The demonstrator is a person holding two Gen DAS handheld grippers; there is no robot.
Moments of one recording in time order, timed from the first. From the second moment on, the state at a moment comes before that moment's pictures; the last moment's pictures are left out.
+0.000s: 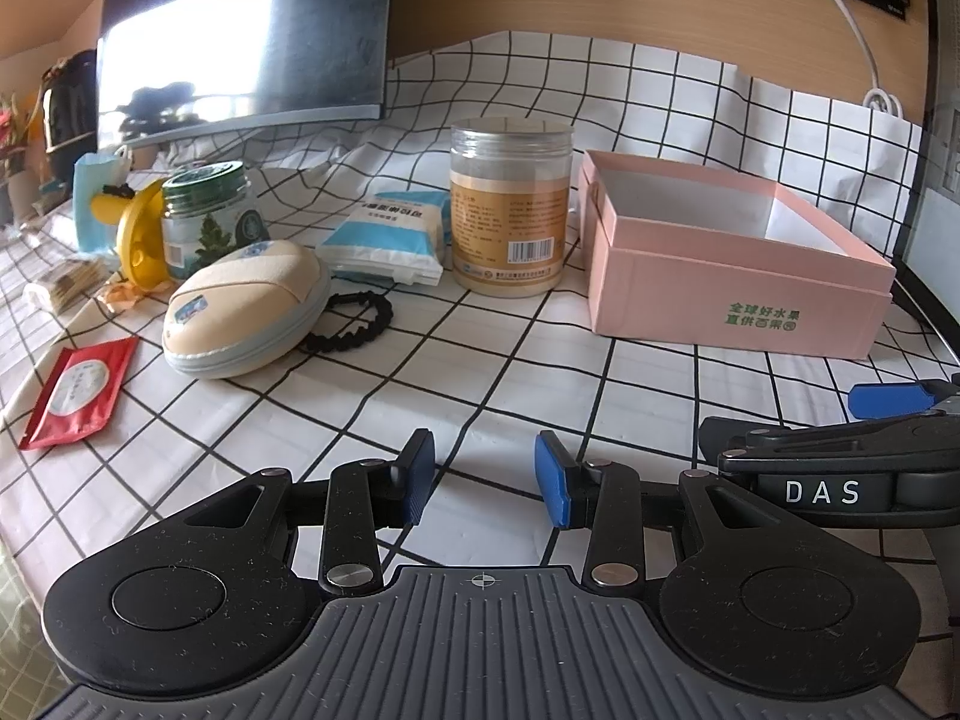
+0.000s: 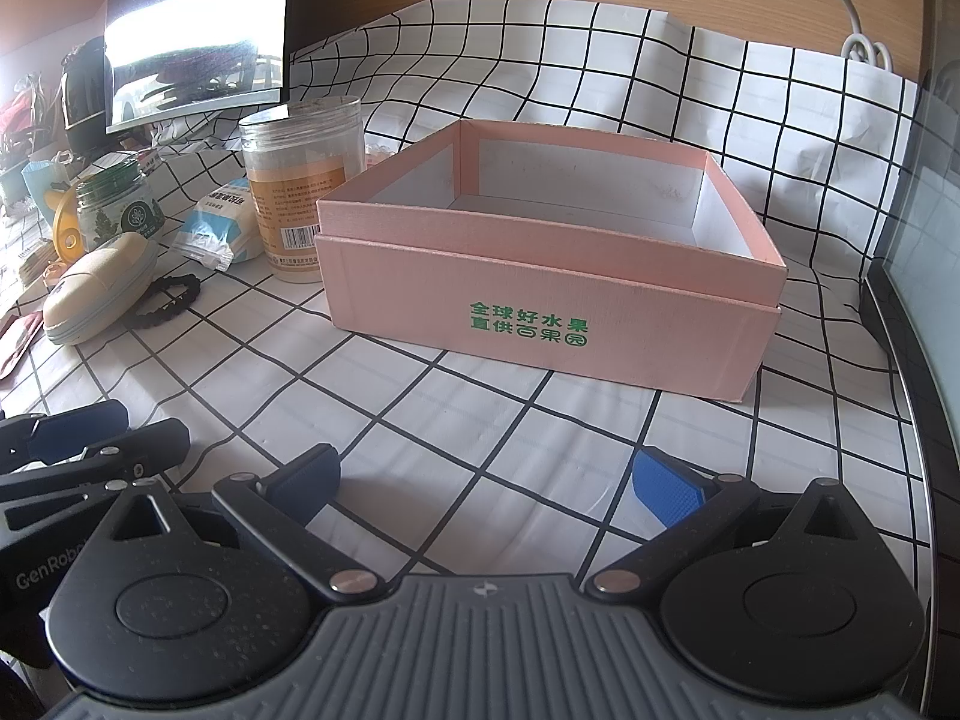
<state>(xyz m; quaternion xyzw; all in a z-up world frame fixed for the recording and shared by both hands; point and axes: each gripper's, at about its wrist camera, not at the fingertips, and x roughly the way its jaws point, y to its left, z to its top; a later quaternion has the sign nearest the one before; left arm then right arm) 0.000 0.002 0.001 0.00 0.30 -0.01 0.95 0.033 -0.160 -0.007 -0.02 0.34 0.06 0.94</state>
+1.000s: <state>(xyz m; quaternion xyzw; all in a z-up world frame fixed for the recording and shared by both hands) 0.005 0.000 0.002 0.00 0.32 0.00 0.95 0.032 -0.161 -0.008 -0.02 0.34 0.06 0.94</state>
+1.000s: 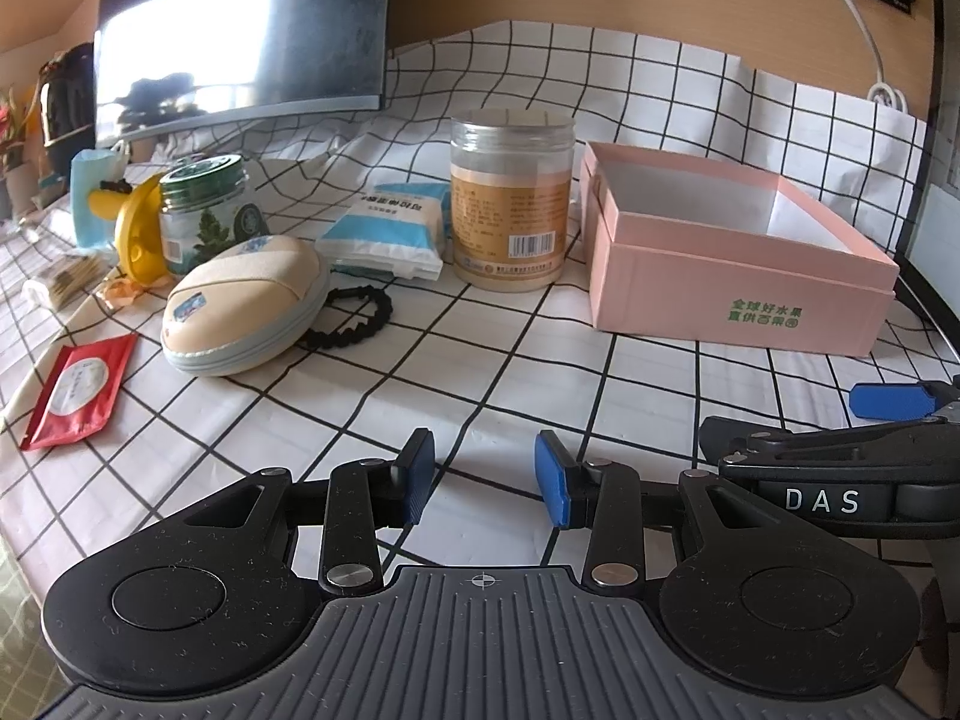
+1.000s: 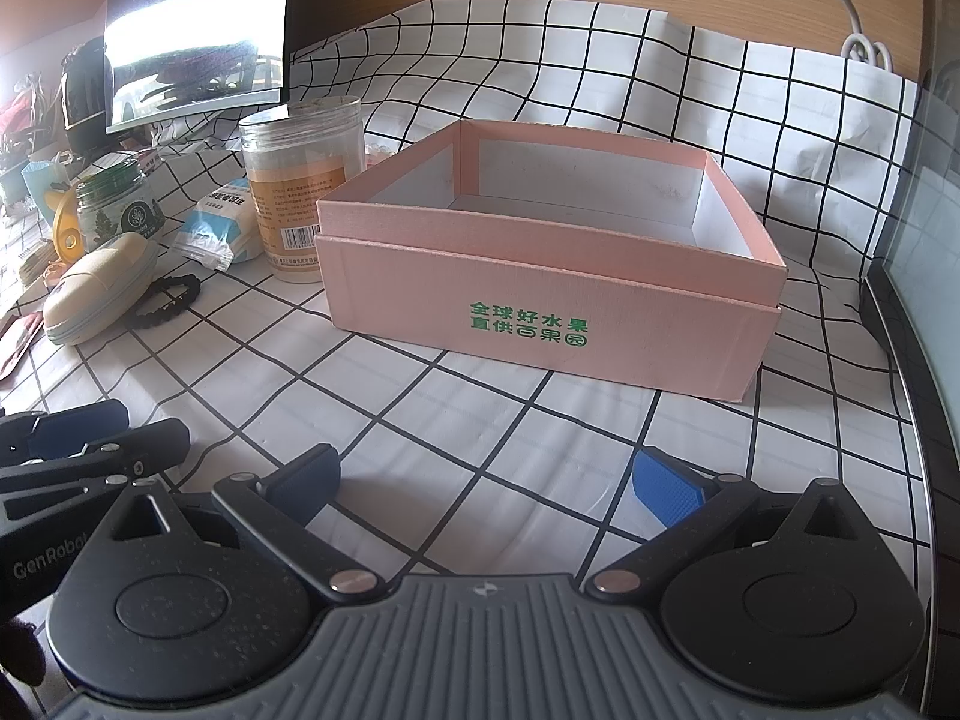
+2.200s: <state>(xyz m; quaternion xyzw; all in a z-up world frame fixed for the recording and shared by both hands) 0.141 0.387 0.080 0.04 0.39 -0.04 0.92 0.118 0.092 0.141 -0.11 0.35 0.17 0.92</state>
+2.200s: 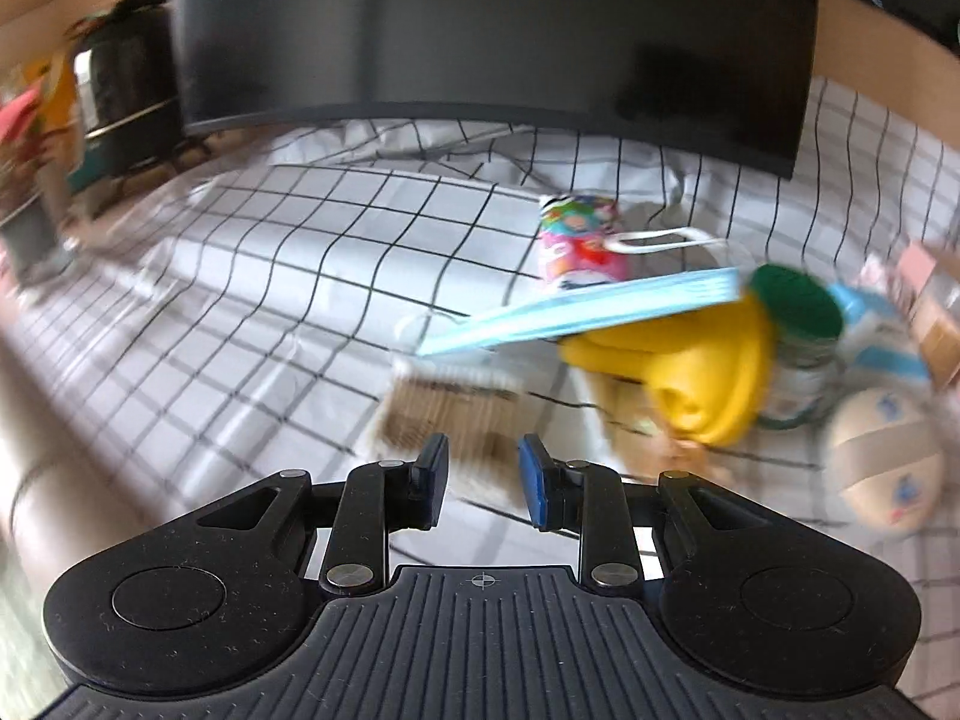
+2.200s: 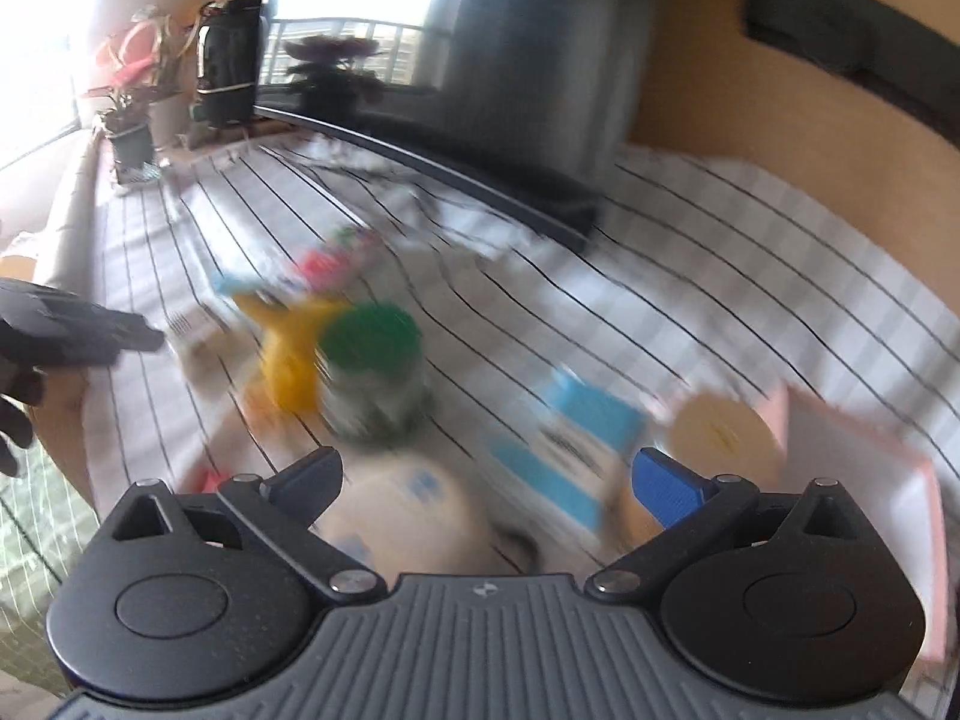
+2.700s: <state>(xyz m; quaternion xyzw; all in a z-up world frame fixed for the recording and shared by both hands) 0.184 0.376 0.051 0.11 0.41 -0.18 0.89 0.146 0.136 0.127 -0.11 0.39 0.12 0.91</state>
